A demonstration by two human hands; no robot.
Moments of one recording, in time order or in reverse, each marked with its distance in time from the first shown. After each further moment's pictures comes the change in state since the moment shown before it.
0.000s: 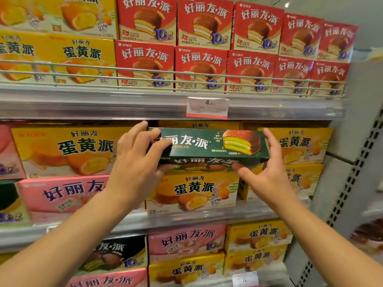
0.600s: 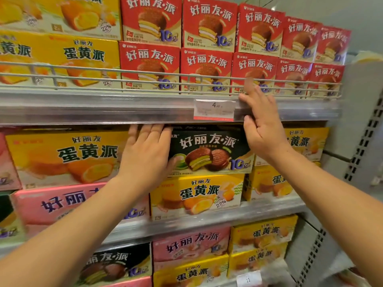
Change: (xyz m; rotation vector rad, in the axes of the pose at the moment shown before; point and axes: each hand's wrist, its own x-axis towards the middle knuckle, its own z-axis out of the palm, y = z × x) left_hand 0.029 -0.014 0.013 0.175 -0.255 -0.124; right_hand 0.089 -0.038 0.006 -0.569 0.041 -0.406
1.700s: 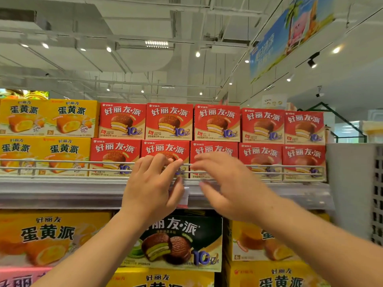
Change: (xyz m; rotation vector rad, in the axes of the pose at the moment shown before) left_hand 0.111 0.080 -0.033 -0.007 0.432 0.096; right_hand 0.055 0.018 -0.074 0.009 -0.229 -0.383
